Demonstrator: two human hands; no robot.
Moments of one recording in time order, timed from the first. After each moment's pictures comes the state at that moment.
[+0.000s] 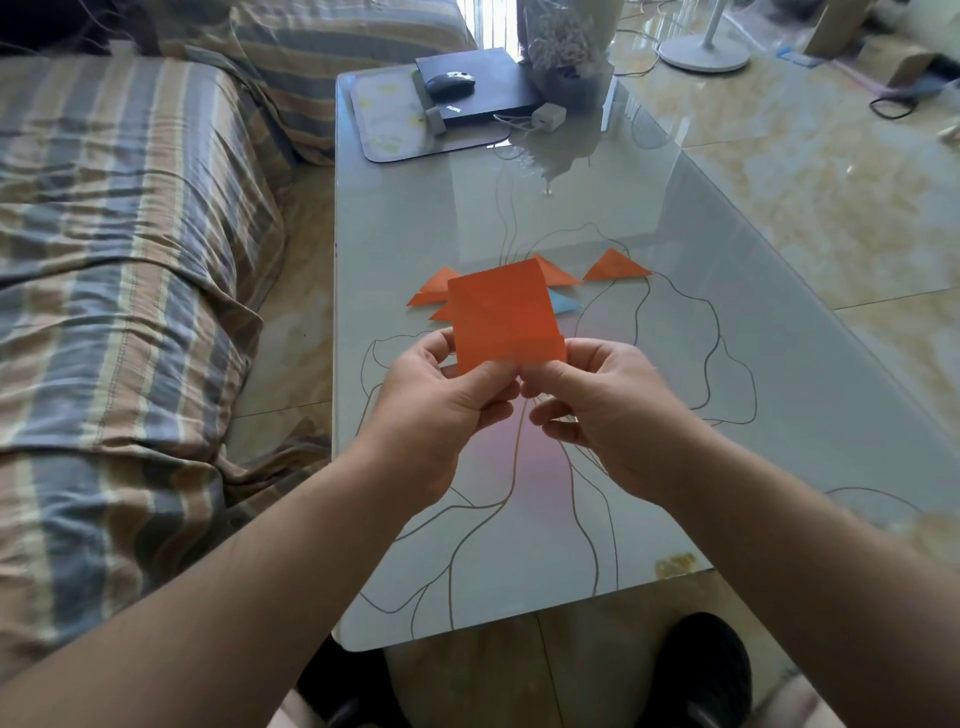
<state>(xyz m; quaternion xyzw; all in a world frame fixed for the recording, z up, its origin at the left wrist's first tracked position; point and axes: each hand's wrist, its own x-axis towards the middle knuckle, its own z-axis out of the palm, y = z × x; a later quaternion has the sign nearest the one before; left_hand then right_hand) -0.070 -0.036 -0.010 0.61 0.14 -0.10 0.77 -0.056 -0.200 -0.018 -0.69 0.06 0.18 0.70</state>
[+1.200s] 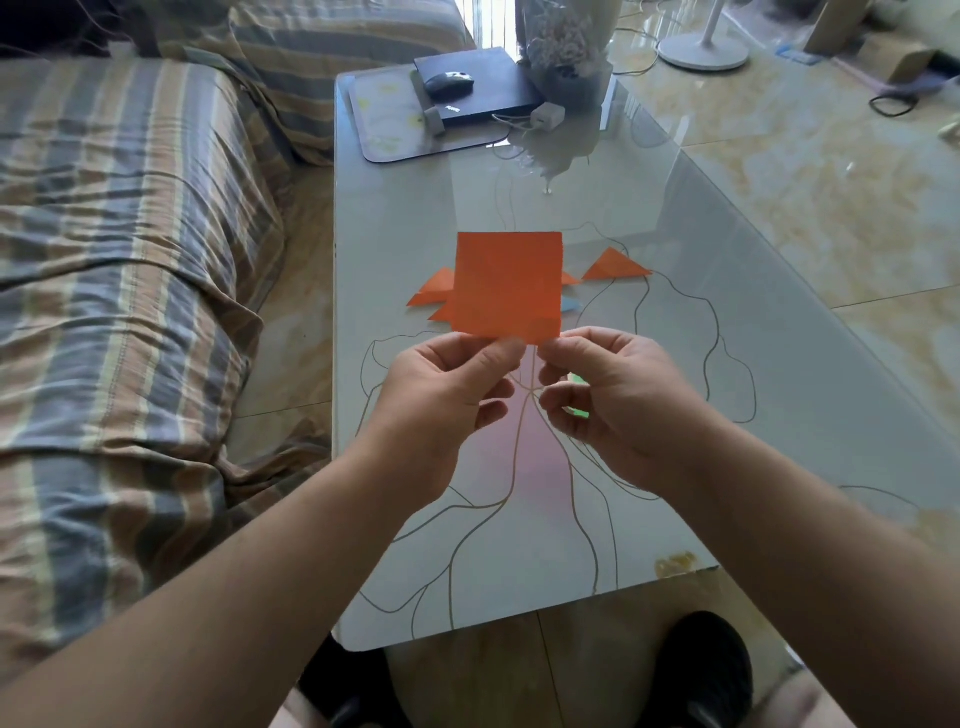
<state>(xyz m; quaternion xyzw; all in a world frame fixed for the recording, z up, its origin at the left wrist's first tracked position) -0.071 -0.038 -0.004 0.64 0.13 -0.10 0.75 -0.053 -0.203 -0.011 -0.62 0.10 0.17 0.76</state>
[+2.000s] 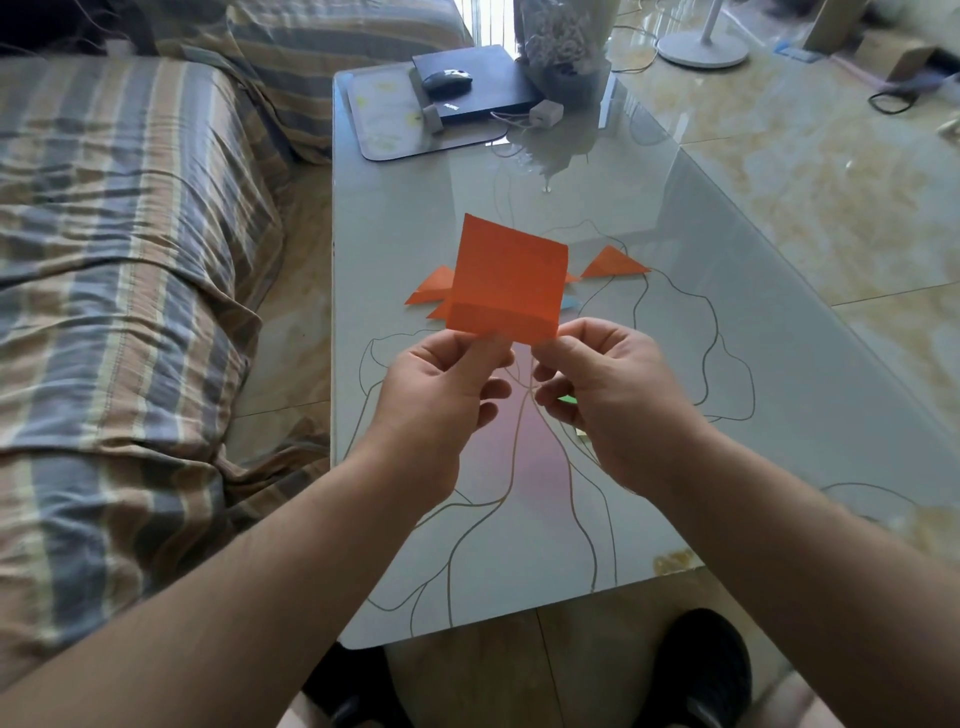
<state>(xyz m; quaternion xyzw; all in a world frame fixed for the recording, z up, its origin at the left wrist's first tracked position) -0.073 -0.047 -0.004 0.64 0.17 -0.06 0.74 -0.058 -0.195 -0.008 -0.67 0.08 0.11 0.73</state>
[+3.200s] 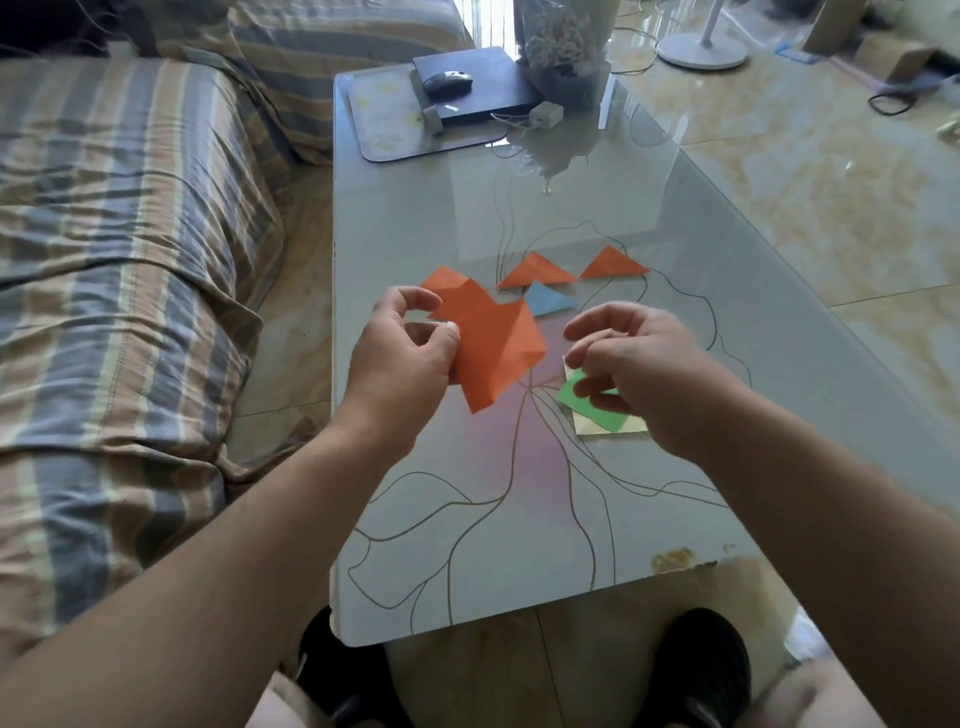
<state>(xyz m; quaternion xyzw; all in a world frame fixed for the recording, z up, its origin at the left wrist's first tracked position) -0.041 -0.011 -0.025 0.77 0.11 0.03 0.63 -0.038 -0.225 0.000 -0.76 0.11 0.16 0.62</state>
